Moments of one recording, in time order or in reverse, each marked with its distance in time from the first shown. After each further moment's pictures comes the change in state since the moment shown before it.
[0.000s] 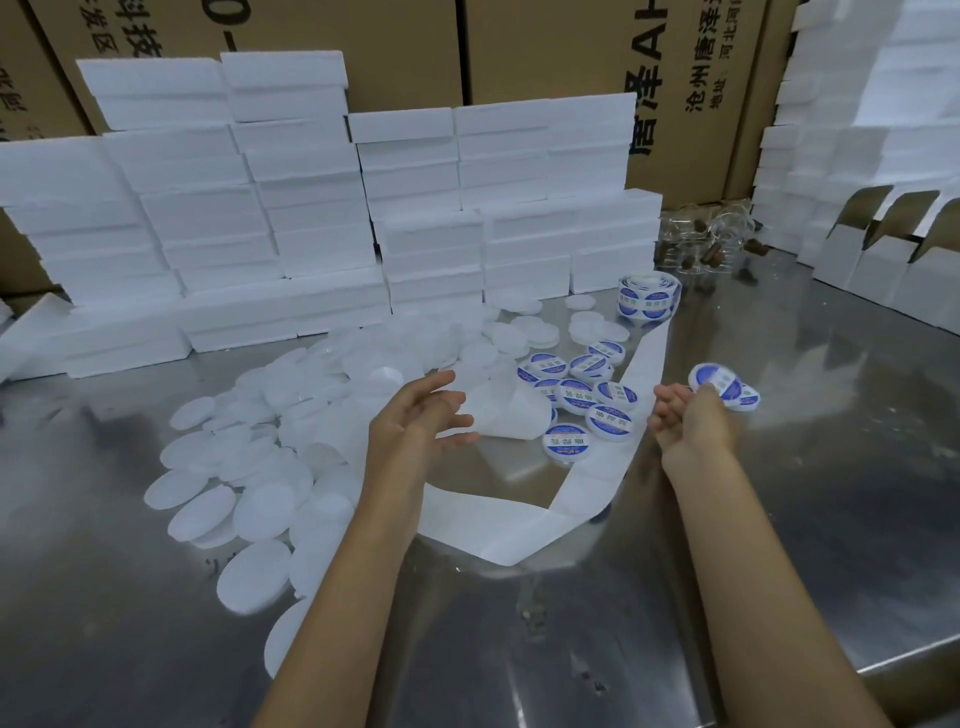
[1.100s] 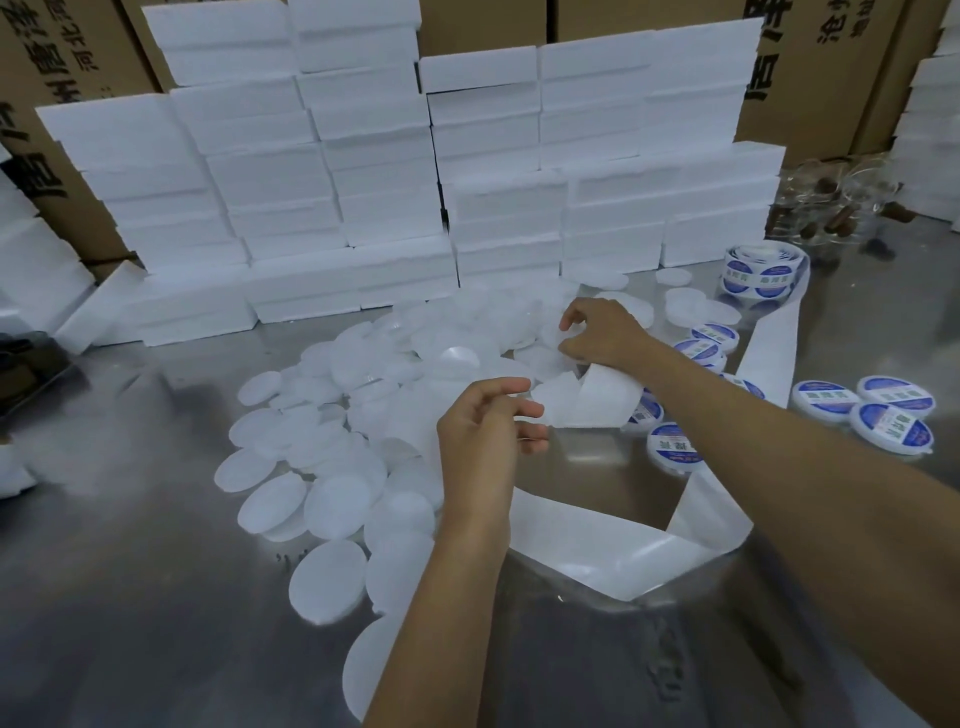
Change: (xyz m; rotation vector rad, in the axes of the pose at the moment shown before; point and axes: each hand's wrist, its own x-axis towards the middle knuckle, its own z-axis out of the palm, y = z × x) left_hand 0.014 -0.006 -0.006 0.074 0.210 -0.059; right_hand 0.048 0.074 0.167 -1.528 -0.742 -0.776
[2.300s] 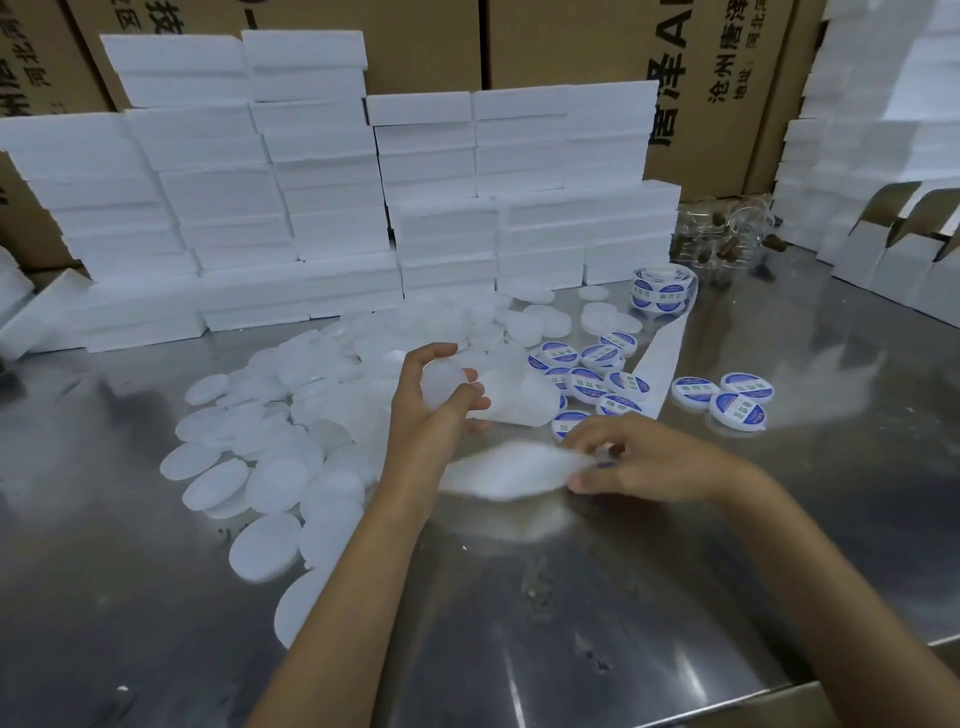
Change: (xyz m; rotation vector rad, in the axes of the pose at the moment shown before) left_hand -0.026 0.010 0.012 0.016 -0.187 0.171; right_hand -0.212 0.026 -0.069 0.172 -0.366 -0.103
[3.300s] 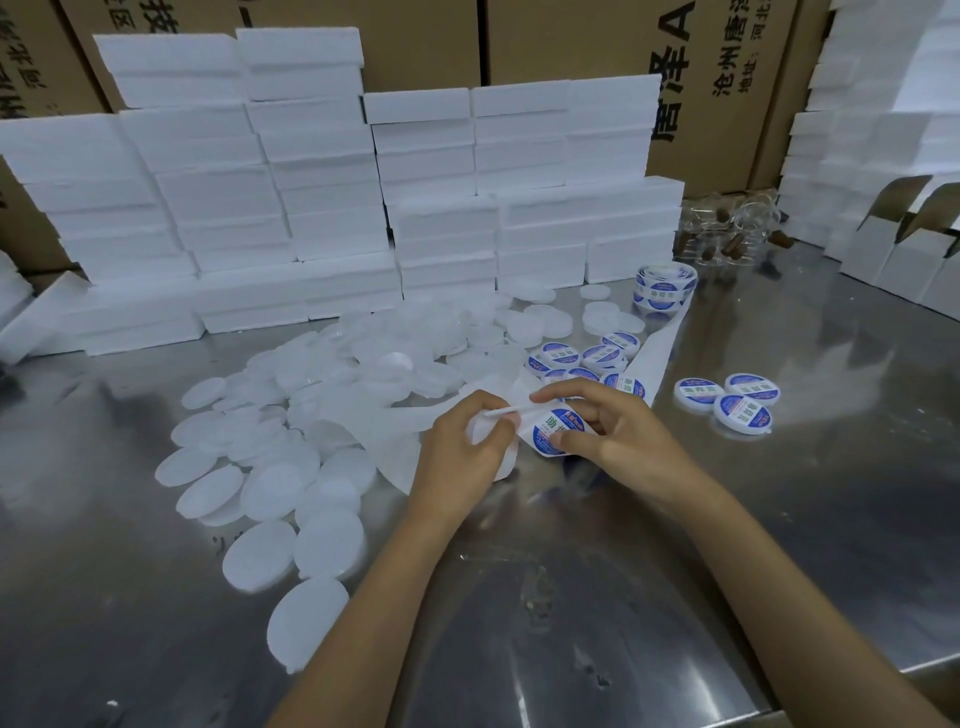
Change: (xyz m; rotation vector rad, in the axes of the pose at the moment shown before) left_hand 0.001 -0.035 0.012 0.499 -0.134 0.183; right_hand 0.016 -0.007 0.021 0.539 0.319 -0.158
